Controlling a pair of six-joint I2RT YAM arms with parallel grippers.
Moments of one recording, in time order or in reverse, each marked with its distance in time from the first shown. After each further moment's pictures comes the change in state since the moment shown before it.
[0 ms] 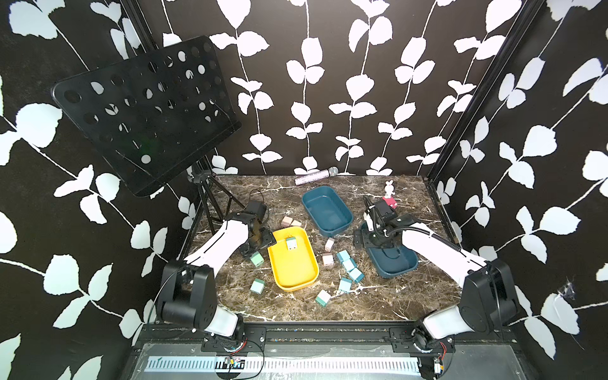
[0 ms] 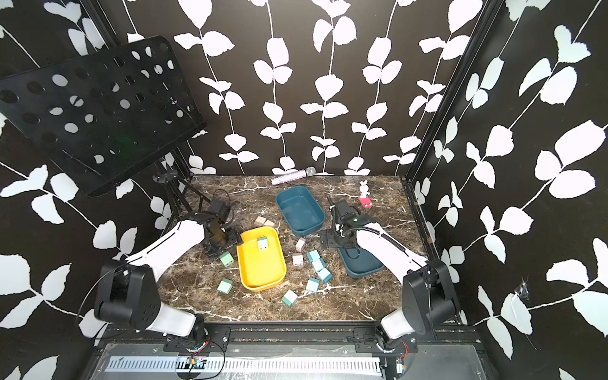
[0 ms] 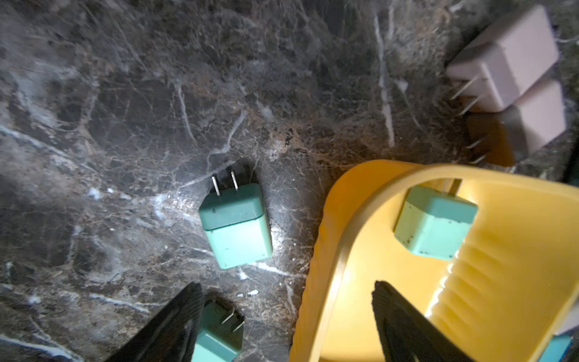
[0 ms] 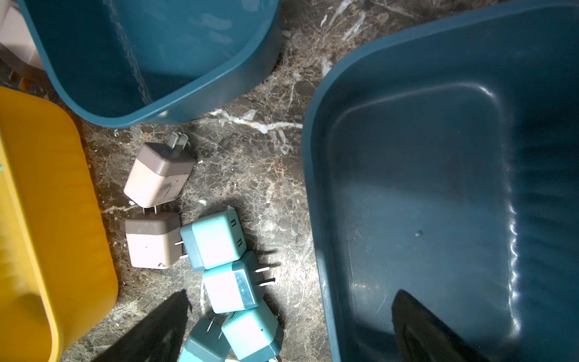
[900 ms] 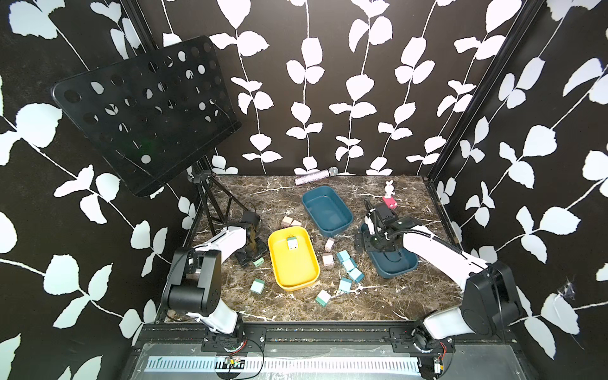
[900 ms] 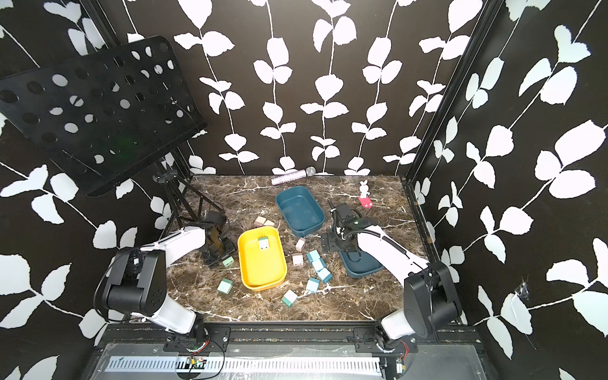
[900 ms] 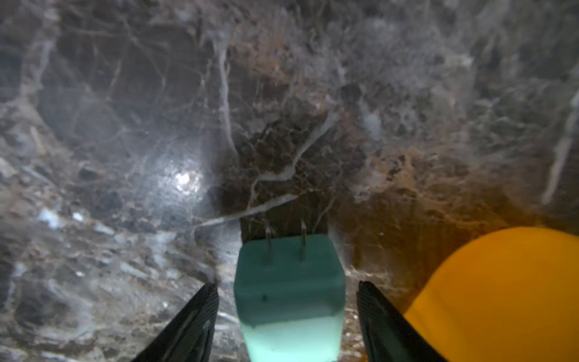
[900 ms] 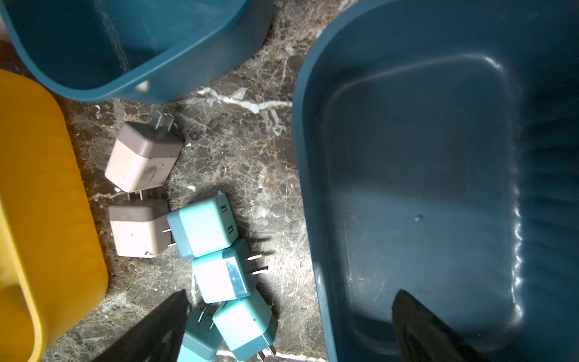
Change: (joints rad) left arm 0.095 0.141 -0.165 0.189 0.034 -0.027; right arm 0.000 -0.027 -0.042 -0.006 0.000 0.000
